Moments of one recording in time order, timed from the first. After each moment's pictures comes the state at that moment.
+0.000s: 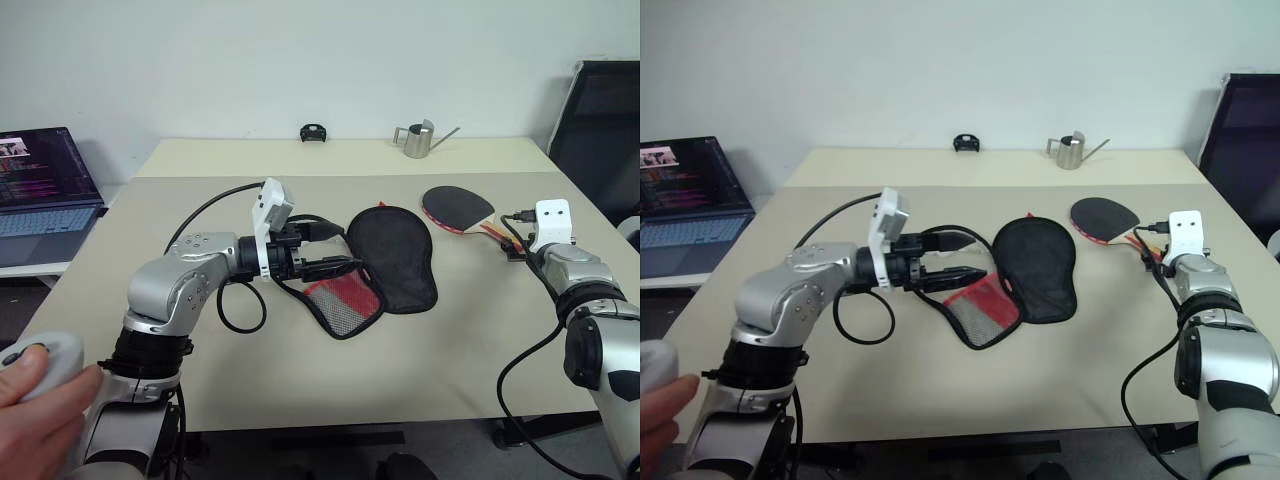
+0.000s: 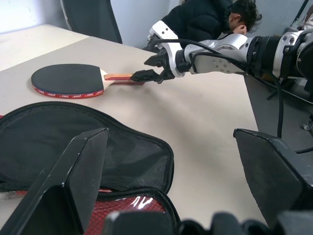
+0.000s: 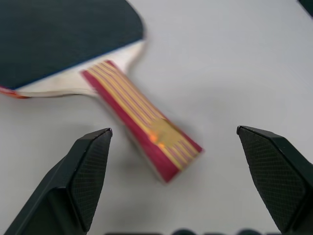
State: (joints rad) left arm -0.71 0.57 -0.03 -0.10 -0.62 0.76 -0.99; right arm -1.11 -0.61 -0.22 1.36 -0.03 0.15 0.22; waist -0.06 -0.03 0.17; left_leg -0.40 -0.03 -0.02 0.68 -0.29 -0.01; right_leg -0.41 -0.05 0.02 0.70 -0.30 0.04
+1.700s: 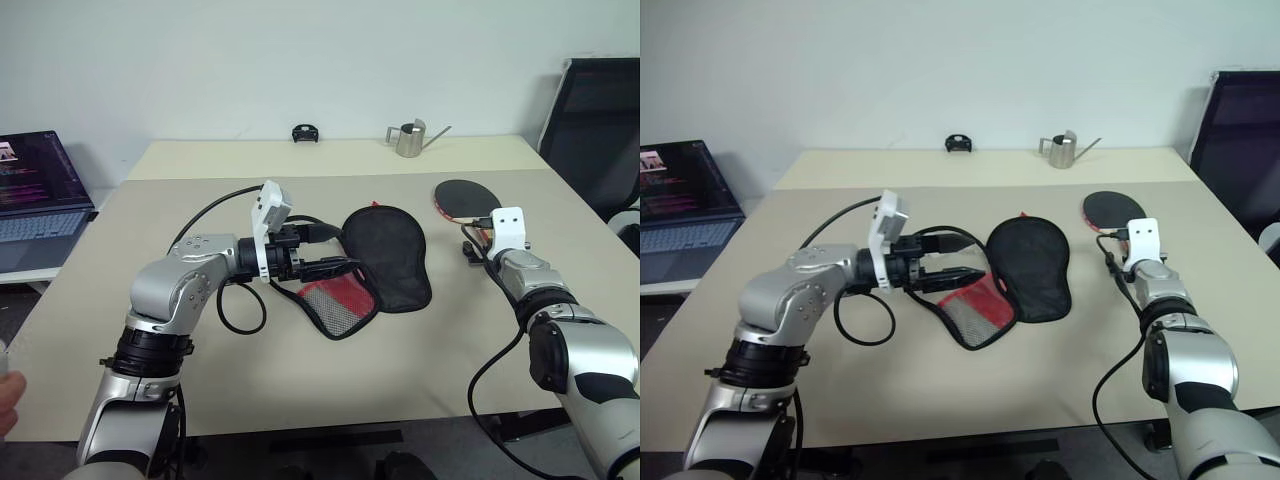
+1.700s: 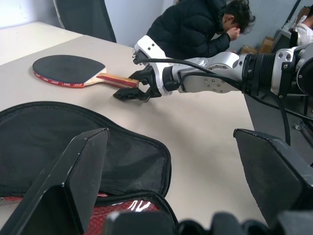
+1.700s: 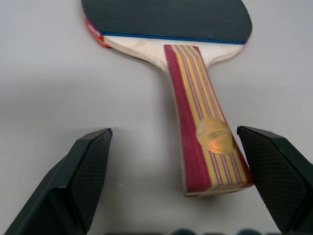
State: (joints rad) left arm -0.71 0.56 -0.03 -0.06 -0.61 0.73 -1.01; right arm -1.10 -0.46 -0.22 1.36 -0.05 0.09 0.13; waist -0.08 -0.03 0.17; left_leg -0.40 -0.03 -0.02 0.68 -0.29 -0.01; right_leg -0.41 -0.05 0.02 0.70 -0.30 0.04
